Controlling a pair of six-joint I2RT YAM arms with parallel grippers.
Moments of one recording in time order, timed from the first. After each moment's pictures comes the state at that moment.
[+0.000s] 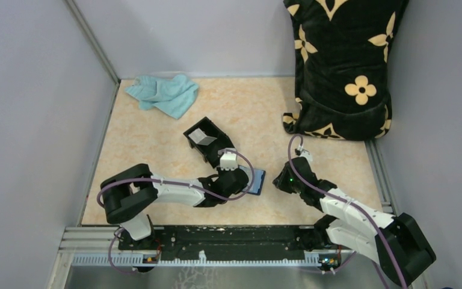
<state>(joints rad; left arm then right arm) -1.18 1.67 0.73 0.17 -0.69 -0.83 0.59 0.94 0.30 -0.14 0.10 0.86</state>
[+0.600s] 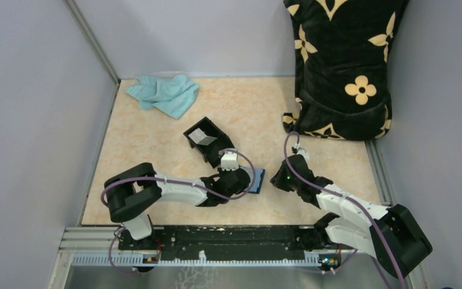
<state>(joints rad) -1.18 1.70 0.75 0.16 -0.69 -0.87 0.59 1.02 0.33 -0.11 0.08 0.86</state>
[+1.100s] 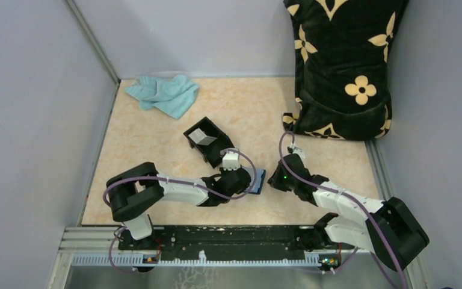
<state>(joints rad) -1.18 1.72 0.76 0.19 -0.67 -0.87 0.62 1.07 0.35 -0.09 0.08 0.86</state>
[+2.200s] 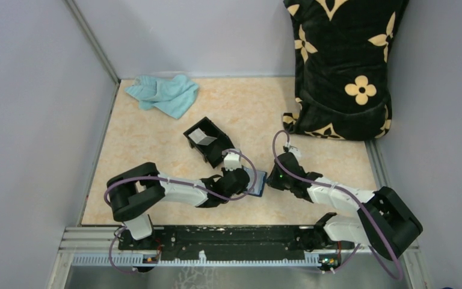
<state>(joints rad) -1.18 1.72 0.73 0.30 -0.59 -0.84 0.66 1.18 0.40 -0.07 0.11 0.86</state>
